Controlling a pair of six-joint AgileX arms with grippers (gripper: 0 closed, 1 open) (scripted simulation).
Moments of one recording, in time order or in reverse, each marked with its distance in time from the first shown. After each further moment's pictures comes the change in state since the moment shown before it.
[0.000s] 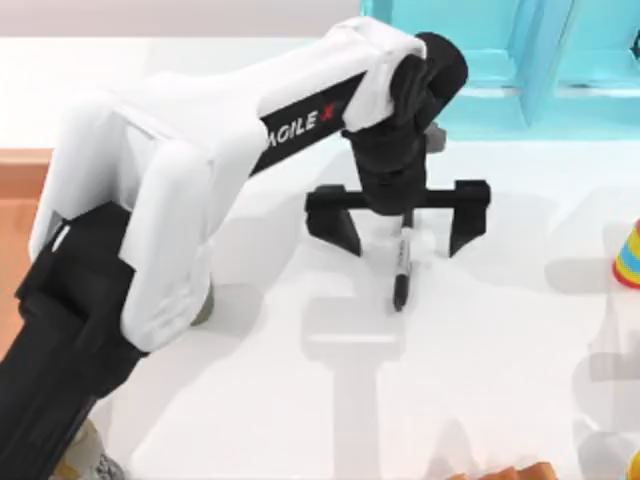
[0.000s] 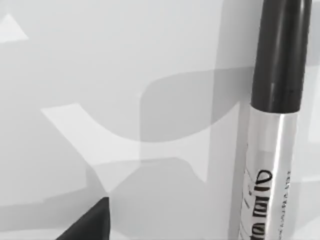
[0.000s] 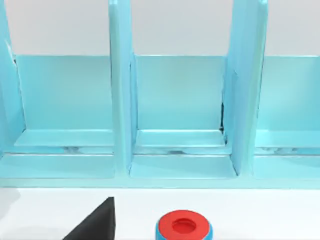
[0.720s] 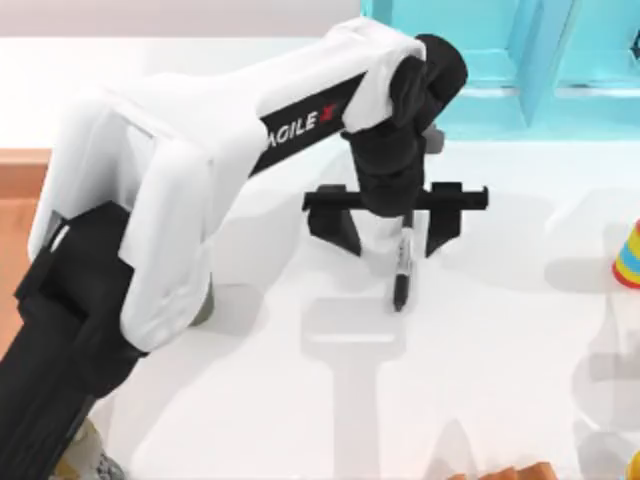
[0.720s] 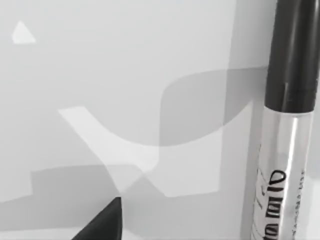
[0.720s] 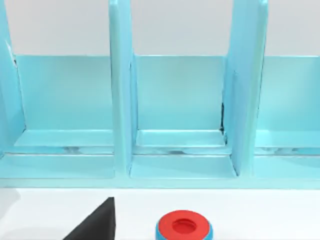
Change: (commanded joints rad) left arm 0.000 0.000 -0.002 0.002 0.000 0.000; right arm 0.000 0.000 0.000 0.000 0.000 0.000
